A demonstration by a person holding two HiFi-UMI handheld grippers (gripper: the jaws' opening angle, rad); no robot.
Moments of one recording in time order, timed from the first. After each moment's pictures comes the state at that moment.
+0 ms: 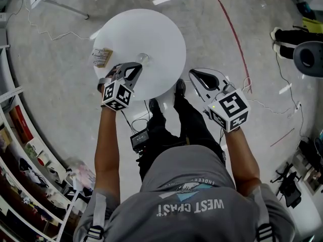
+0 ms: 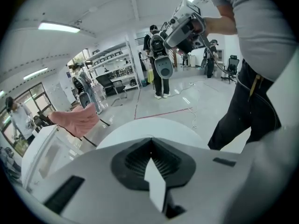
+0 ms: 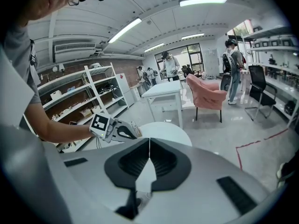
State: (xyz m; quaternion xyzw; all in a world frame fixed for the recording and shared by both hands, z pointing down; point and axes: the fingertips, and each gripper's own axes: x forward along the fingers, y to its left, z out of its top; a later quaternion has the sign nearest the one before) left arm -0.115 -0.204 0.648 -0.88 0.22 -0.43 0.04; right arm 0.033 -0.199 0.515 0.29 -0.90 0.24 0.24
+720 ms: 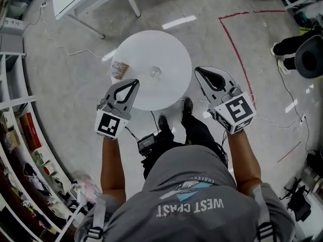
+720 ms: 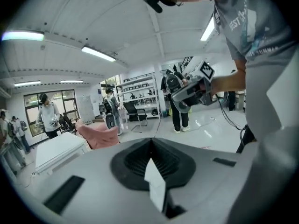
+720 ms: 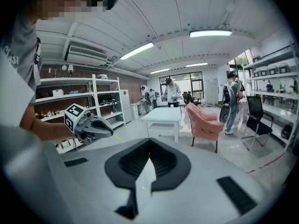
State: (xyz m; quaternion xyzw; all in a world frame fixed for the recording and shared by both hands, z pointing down) left arm -0.143 -0.202 0.461 -0.91 0.34 -0.22 0.06; right arm 0.016 -0.236 0.431 0.33 -0.92 0.12 0.15
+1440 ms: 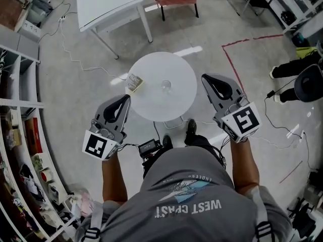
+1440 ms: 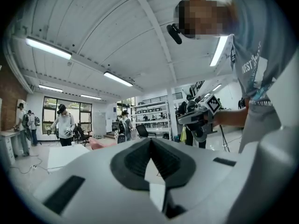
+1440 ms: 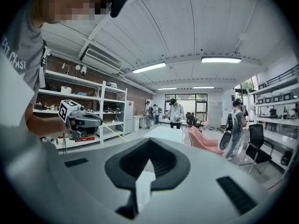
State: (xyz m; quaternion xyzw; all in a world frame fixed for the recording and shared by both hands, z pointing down) left arm -0.195 -0.160 0.339 -0.89 0.44 -0.07 0.05; right arm -0.004 -0.229 0.327 0.32 -0.95 -0.01 0.06
